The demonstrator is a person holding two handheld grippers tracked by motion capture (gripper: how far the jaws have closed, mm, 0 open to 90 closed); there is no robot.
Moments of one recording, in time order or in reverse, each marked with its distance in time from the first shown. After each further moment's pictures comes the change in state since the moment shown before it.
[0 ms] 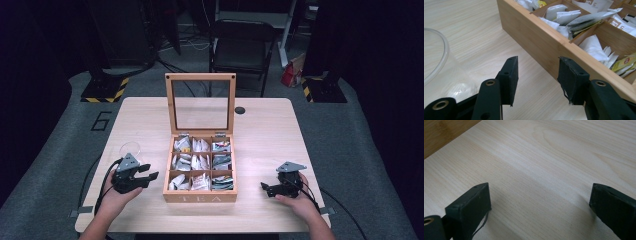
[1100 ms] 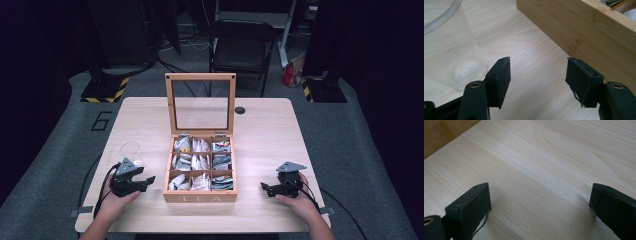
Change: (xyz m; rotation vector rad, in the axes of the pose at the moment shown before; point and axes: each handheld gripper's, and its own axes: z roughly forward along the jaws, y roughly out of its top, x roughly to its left) left arm 0.017 -0.031 0.013 0.025 0.060 -0.036; right arm 0.000 0.000 0.000 0.000 0.000 0.000
